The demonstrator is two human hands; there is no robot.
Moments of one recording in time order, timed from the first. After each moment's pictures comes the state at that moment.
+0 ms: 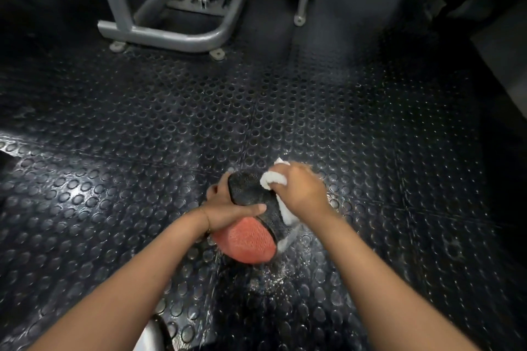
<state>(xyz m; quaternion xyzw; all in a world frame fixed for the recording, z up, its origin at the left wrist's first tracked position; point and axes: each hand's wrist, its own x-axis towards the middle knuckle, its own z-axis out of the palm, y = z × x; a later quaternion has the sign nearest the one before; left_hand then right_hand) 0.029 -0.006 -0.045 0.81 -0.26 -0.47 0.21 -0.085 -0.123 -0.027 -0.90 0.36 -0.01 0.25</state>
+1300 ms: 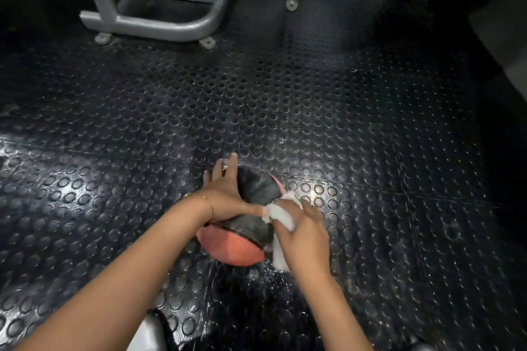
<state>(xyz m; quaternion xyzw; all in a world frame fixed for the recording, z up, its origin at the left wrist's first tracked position) 0.026 -0.016 -0.034 0.82 -0.37 -0.43 0.09 -0.140 -0.051 -0.054 -0.80 0.49 -0.13 0.32</state>
